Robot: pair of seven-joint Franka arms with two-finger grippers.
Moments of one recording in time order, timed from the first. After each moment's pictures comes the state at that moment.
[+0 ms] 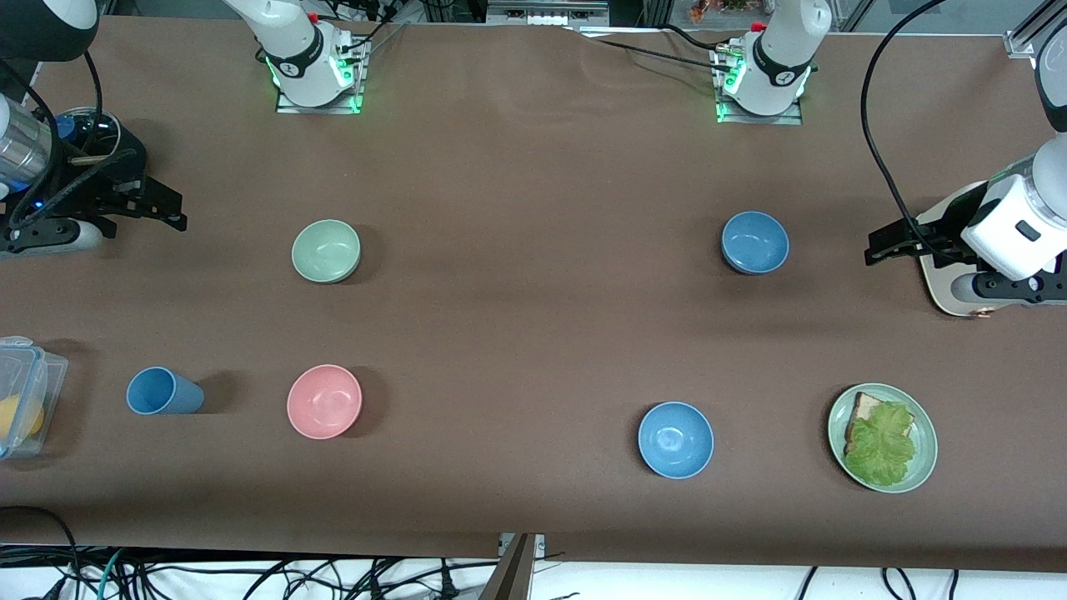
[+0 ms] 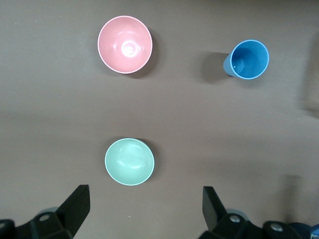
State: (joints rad) left arm -0.04 0.20 0.00 -1.44 -0.06 1.56 -0.05; right arm -0.01 0.07 0.06 -1.59 0.03 1.64 -0.06
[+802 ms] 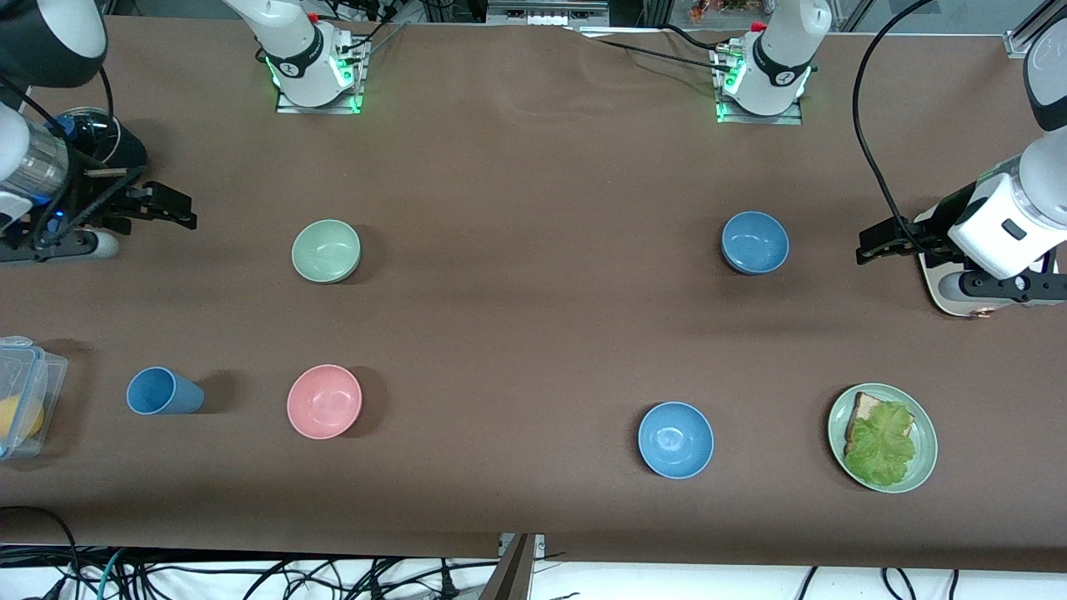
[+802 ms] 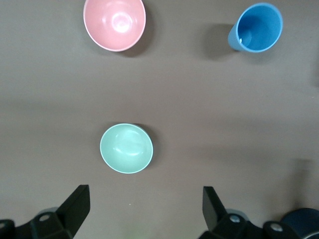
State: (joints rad) left arm -0.05 0.20 0.00 -1.44 -0.06 1.56 -0.06; right arm -0.01 0.06 0.04 -1.71 0.03 1.66 -0.06
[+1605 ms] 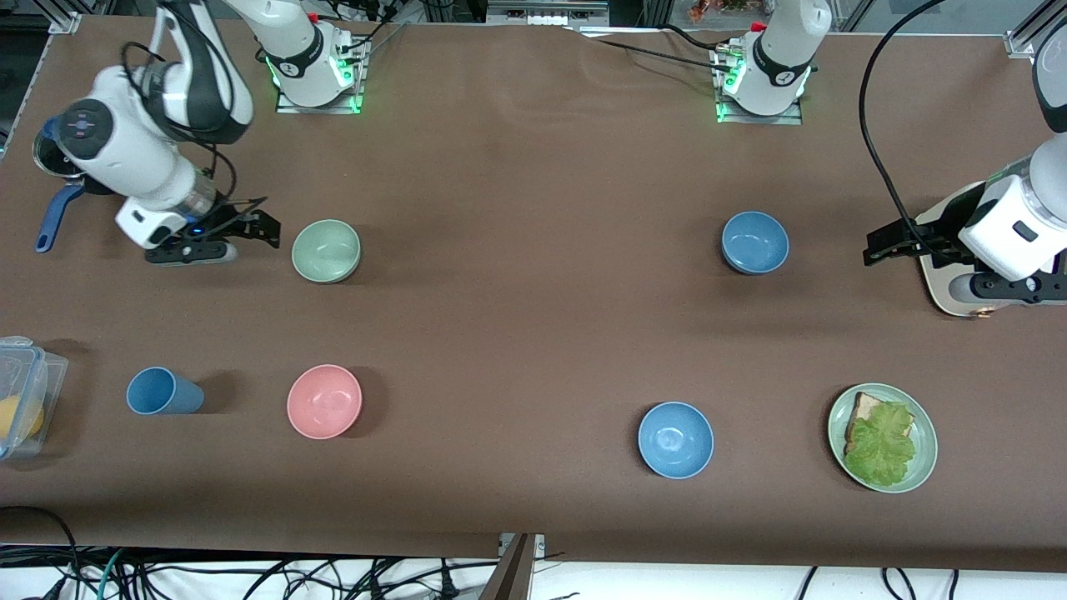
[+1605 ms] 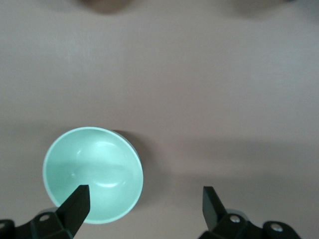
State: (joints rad) left arm -0.04 0.20 0.01 -1.44 -0.06 1.56 -0.06; right arm 0.01 0.00 0.05 -2.44 0.03 2.45 -0.06
